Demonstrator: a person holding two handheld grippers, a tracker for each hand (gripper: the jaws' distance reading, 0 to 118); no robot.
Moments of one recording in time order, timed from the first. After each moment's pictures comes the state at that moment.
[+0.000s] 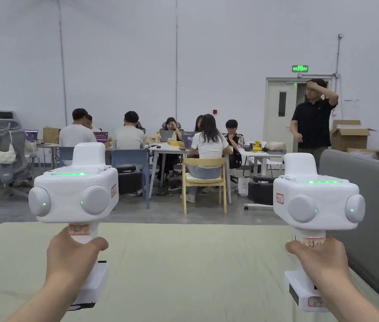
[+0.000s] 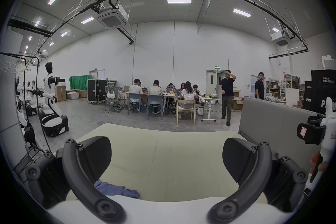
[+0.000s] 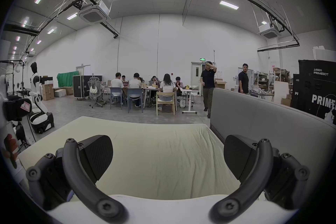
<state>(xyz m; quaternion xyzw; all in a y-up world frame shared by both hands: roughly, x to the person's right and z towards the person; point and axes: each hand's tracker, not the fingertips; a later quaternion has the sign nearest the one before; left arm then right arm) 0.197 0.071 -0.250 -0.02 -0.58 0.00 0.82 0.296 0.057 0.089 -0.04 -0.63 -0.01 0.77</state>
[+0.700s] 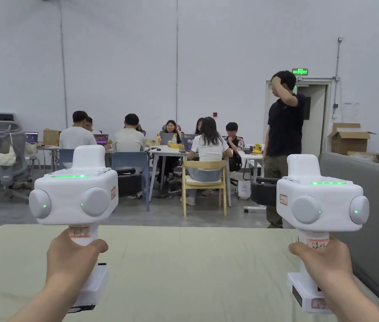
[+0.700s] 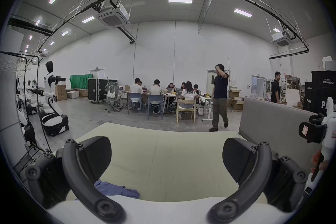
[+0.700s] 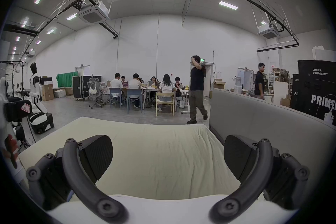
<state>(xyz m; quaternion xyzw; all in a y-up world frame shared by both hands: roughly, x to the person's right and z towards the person) 0.198 0.071 -0.250 -0.02 -0.58 0.00 0.82 0.296 0.061 0.094 -0.04 -0.63 -0.01 0.77</state>
